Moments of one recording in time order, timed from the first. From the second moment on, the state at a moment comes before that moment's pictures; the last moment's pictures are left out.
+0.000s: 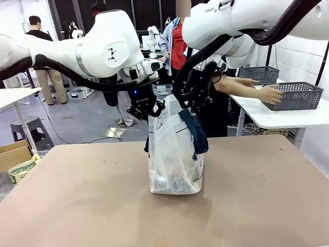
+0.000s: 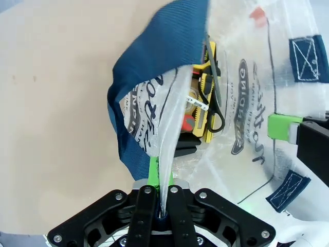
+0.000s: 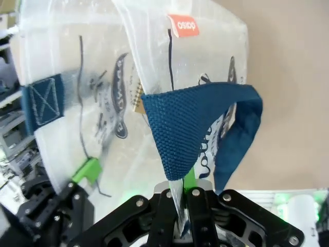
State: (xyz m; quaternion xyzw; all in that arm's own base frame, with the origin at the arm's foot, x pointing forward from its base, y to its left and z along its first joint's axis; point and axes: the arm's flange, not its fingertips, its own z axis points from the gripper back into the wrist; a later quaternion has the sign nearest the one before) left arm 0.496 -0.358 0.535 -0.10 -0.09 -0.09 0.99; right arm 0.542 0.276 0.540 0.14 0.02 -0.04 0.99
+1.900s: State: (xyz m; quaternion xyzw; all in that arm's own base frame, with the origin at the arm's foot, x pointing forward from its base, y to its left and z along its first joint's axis) left arm 0.504 -0.379 0.535 -0.16 -0.11 -0.14 0.97; right arm 0.573 0.327 0.525 0.11 0.00 0.01 0.99
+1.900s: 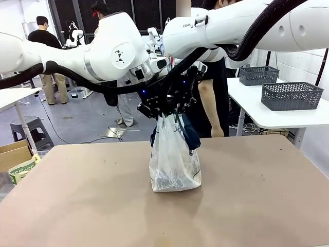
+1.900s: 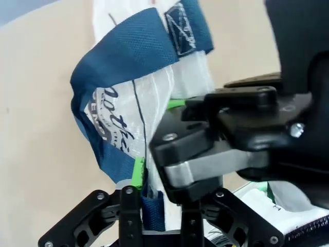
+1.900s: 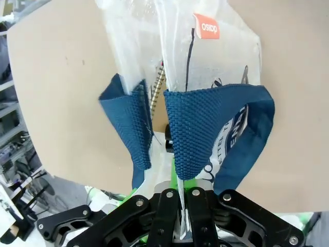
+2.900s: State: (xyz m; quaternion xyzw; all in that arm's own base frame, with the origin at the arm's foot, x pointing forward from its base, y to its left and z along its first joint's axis) left arm 0.495 -0.367 0.543 -0.20 -0.12 -0.16 0.96; right arm 0.576 0.327 0.524 0.11 0.00 0.01 0.99
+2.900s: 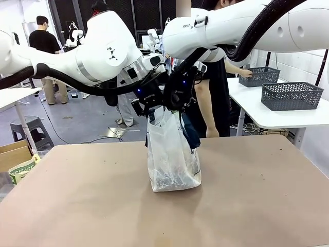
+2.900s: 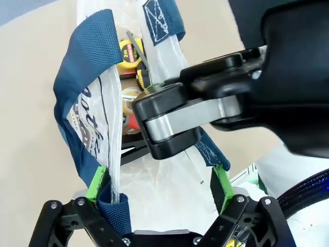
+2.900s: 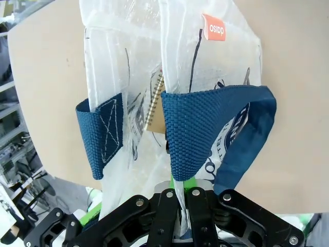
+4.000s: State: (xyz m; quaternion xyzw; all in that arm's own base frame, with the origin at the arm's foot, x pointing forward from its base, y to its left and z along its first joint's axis) left arm 0.492 -0.362 0.546 -0.24 -0.13 -0.15 0.95; right arm 0.578 0.337 0.522 0.12 0.00 0.02 0.99
